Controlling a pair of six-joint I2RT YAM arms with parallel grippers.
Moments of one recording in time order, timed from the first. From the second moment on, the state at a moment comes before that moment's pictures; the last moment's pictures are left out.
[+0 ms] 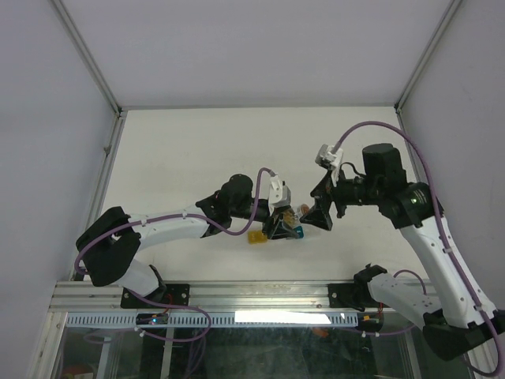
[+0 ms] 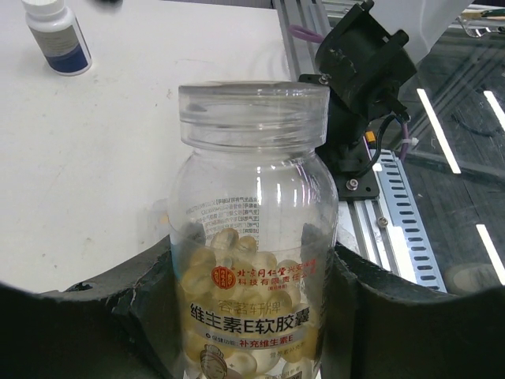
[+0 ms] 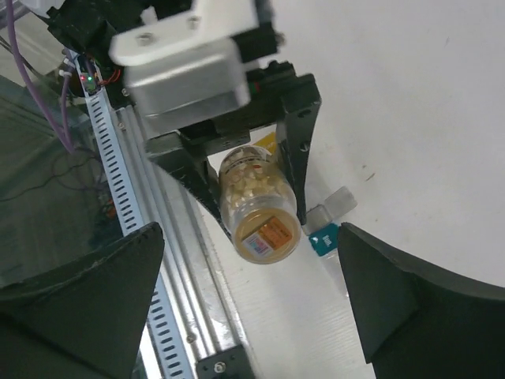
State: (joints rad) left arm -0.96 1.50 0.83 0.45 0.71 0.02; right arm 0.42 0.90 1.22 -0.99 -0.75 -0.33
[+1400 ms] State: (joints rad) left arm -0.95 1.49 0.84 0.42 0.77 0.02; right arm 0.46 1.08 1.31 -1.34 -0.85 -1.54
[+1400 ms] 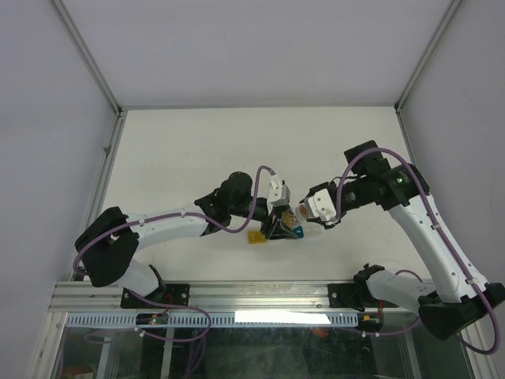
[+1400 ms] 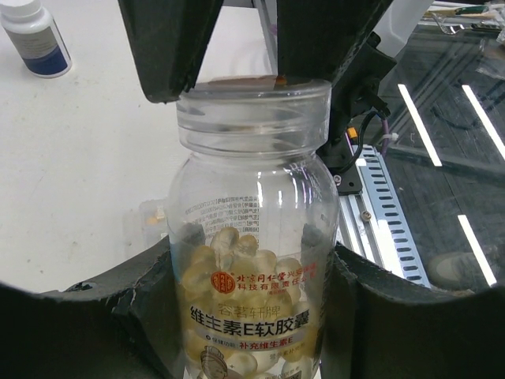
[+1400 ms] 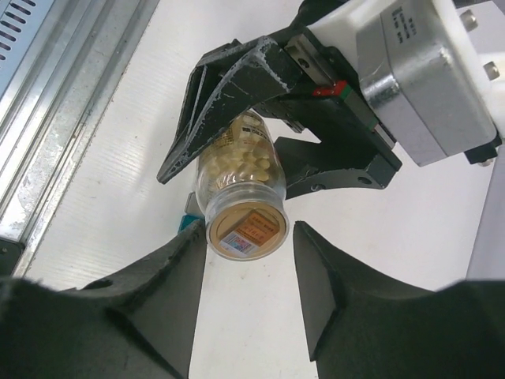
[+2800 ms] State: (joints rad) left arm -0.94 1.42 0.80 0.43 0.74 0.02; right arm 0.44 1.04 1.17 -0.97 -0.85 -0.25
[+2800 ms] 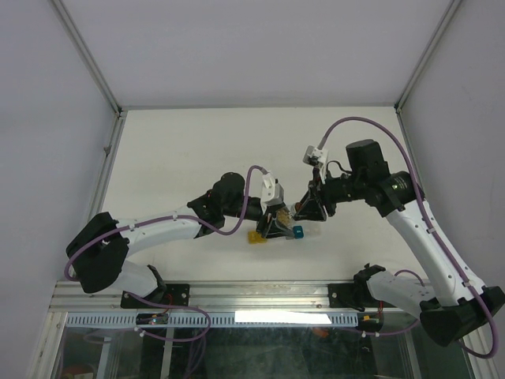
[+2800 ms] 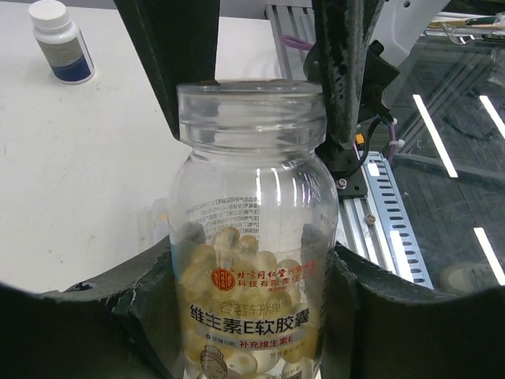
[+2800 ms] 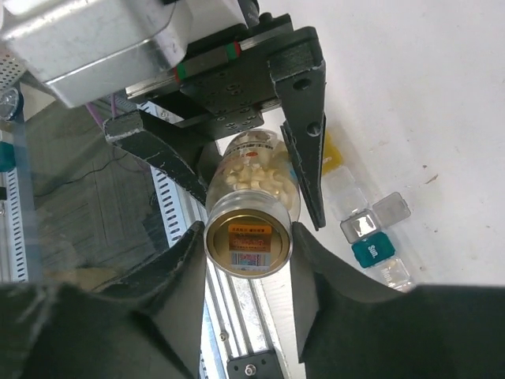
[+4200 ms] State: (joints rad) left arm -0.93 1.45 0.83 0.38 0.86 0.02; right arm 0.46 1.05 1.44 -1.45 -0.94 -1.54
